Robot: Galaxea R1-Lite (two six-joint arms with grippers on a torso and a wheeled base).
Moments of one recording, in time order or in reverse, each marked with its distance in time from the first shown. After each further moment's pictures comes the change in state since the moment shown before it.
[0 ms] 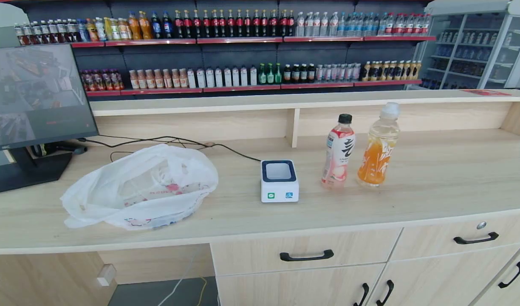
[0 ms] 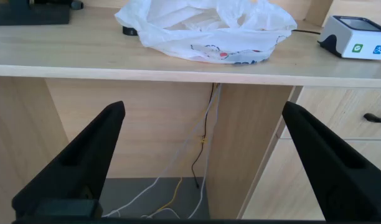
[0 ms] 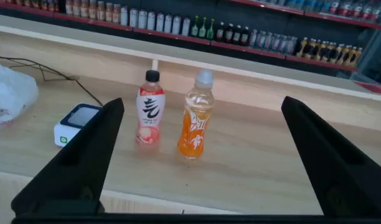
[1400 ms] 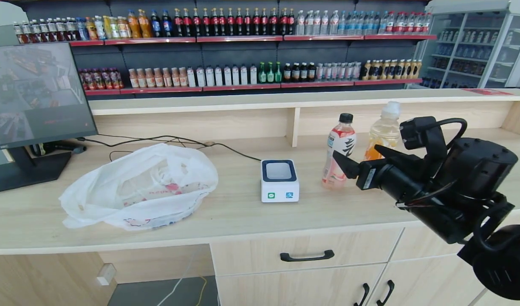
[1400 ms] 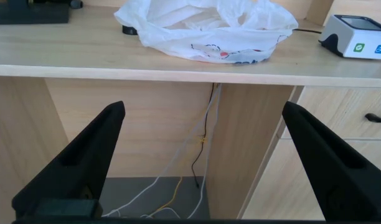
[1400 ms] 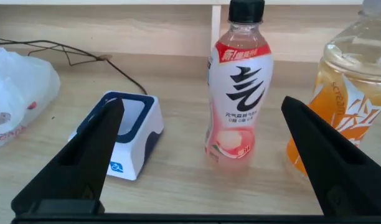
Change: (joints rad) left arm 0.000 0.000 0.000 0.000 0.000 0.000; right arm 0.320 0.889 0.107 -0.879 -0.244 0.190
